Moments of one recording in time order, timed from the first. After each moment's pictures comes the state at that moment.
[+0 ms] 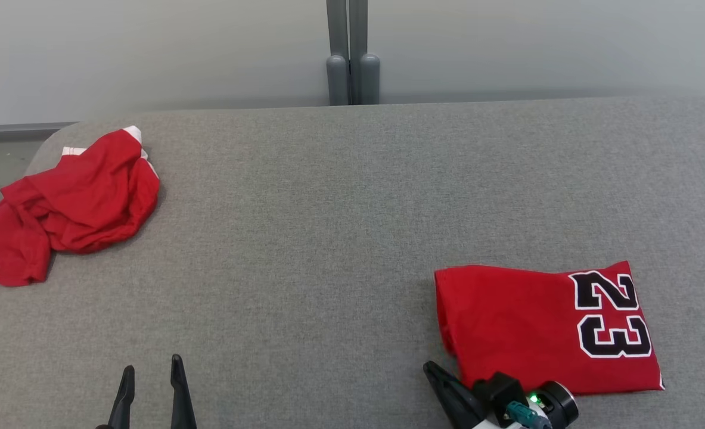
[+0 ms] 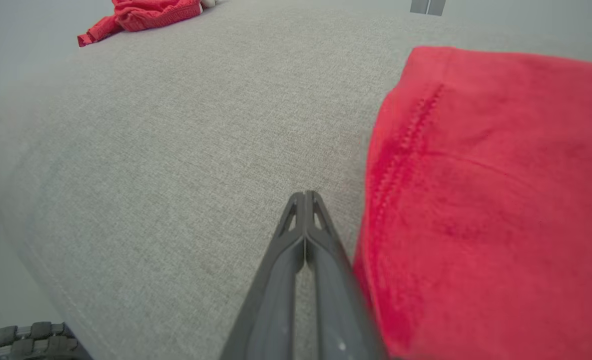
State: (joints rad) left arm 0.26 0.05 -0.04 0.03 -0.32 0.01 -0.26; right arm -0.06 -0.07 0.45 0.47 0.09 0.13 -0.26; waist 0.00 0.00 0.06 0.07
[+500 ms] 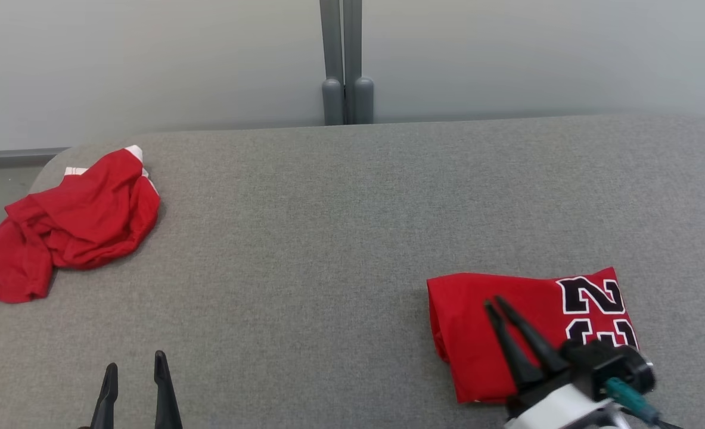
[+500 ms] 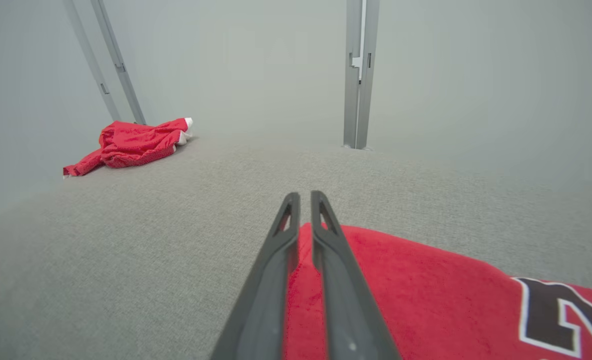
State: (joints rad) left arm 0.26 0.05 -0.01 -0.01 -0.34 0.00 -0.26; right arm 0.02 -0.14 0.33 0.13 0.16 0.13 -0.26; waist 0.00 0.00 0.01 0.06
